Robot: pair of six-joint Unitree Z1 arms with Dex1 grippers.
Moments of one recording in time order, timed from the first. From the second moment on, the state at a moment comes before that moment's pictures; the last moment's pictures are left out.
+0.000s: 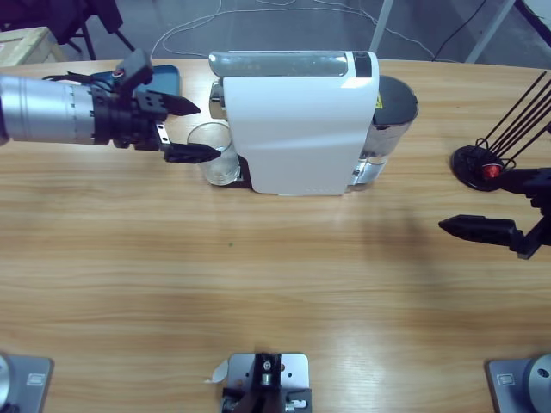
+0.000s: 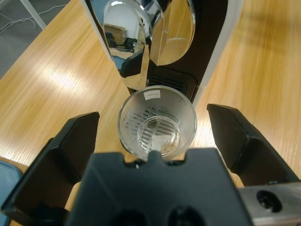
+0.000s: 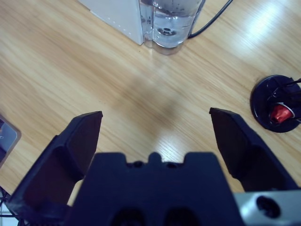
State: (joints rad) arm 0 -0.51 1.77 -0.78 -0.34 -0.56 0.49; arm 1 0.62 1.12 -0.73 0.43 0.00 -0.01
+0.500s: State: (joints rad) arm 0 -0.51 1.82 -0.78 -0.35 -0.59 0.49; arm 1 0.63 1.14 -0.73 0.43 0.00 -0.01
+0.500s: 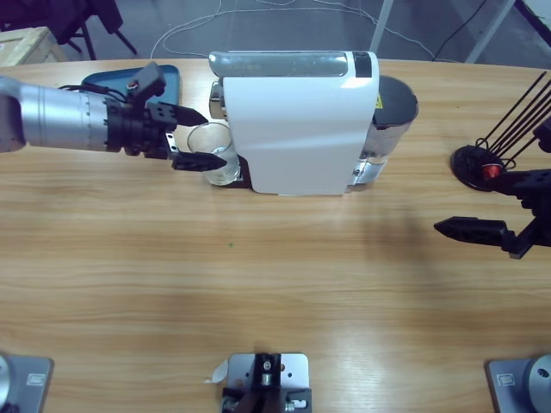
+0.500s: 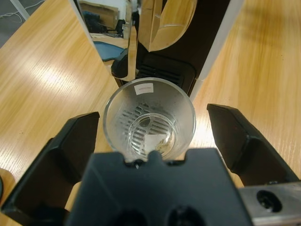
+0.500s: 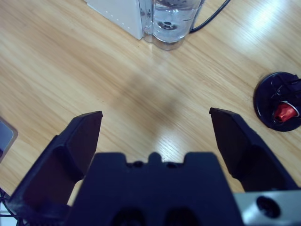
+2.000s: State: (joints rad) arm 0 -0.44 1.81 -0.76 -0.56 -0.43 0.34; arm 1 0.63 1.16 -0.73 0.43 0.00 -0.01
